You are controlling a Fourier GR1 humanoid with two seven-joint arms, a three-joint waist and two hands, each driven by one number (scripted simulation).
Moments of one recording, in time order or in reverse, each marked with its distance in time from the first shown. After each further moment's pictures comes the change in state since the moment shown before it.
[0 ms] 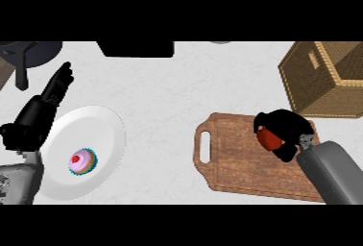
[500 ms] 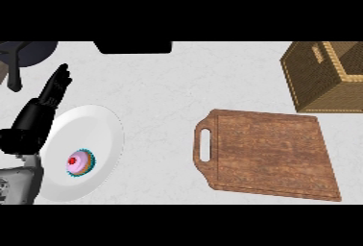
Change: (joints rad) left arm 0.021 -0.010 0.007 -0.016 0.001 0.014 -0.018; right arm -0.005 -0.408 -0.375 0.291 -0.110 -0.228 -0.276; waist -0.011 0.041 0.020
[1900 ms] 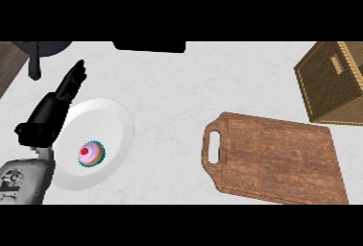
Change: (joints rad) left arm -0.055 -0.020 -0.044 0.038 -0.018 -0.021 -0.010; right arm -0.513 -0.319 -0.403 0.463 -0.480 0.247 -0.293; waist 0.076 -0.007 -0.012
